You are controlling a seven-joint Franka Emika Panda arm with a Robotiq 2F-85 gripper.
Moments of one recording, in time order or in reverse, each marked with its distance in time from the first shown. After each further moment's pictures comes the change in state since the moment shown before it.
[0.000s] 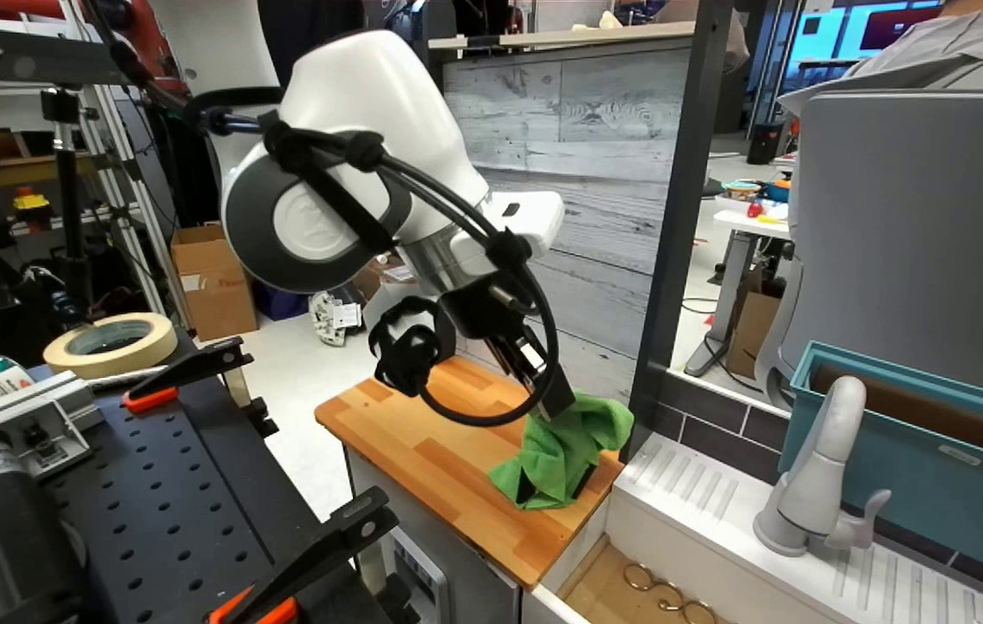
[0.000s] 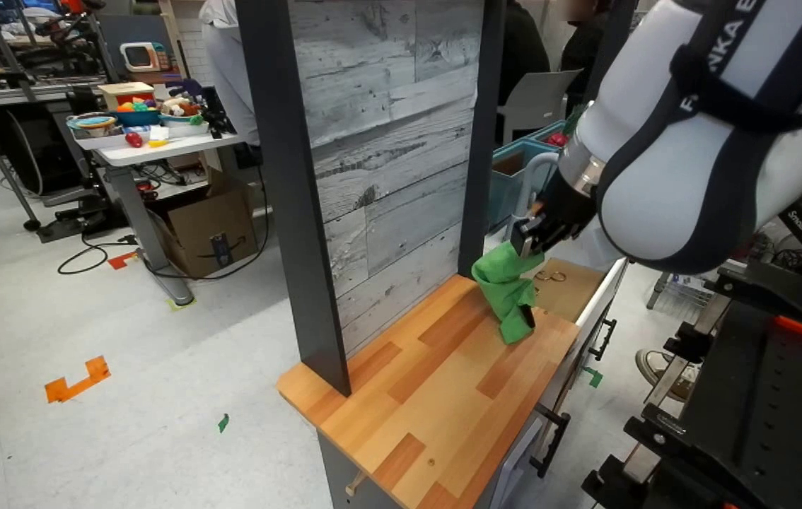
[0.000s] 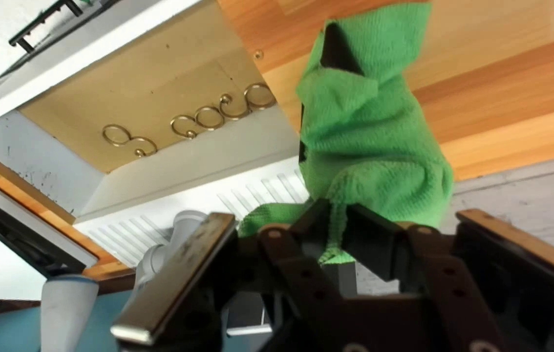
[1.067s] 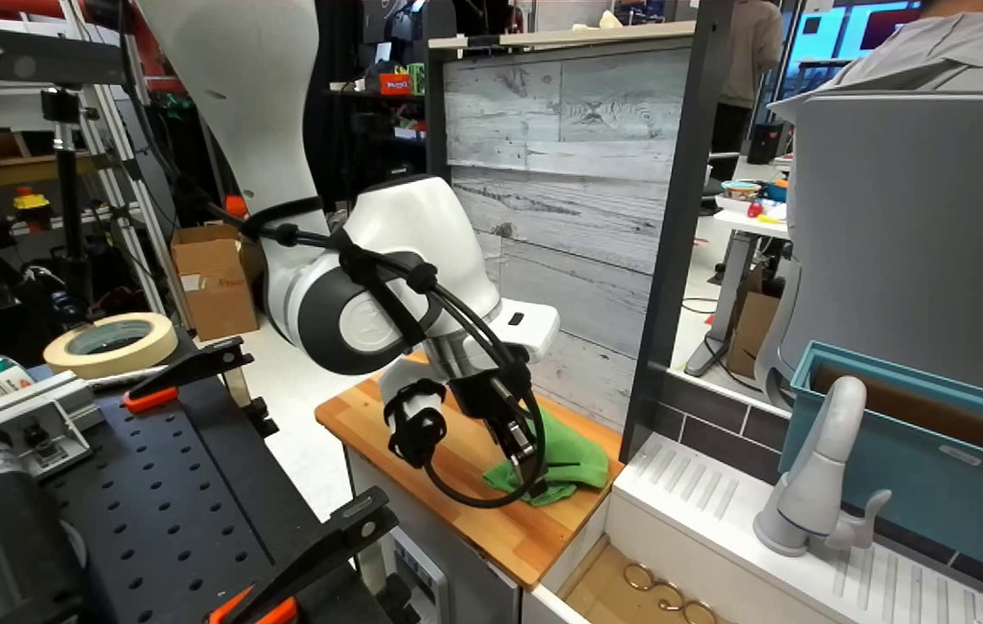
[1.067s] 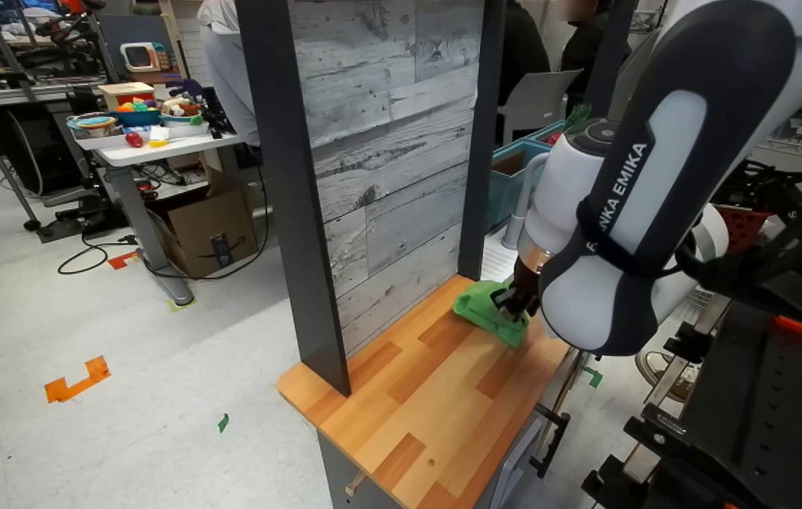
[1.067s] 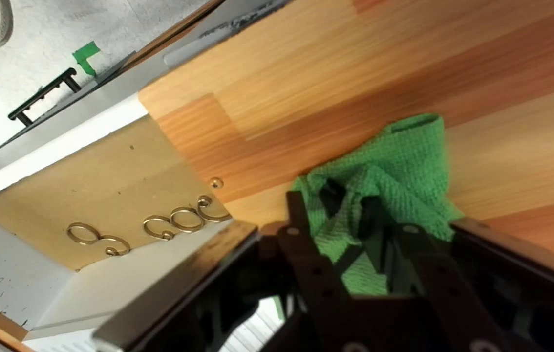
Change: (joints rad) arm 0.015 0.287 0.021 0.251 0.021 -0.145 0.095
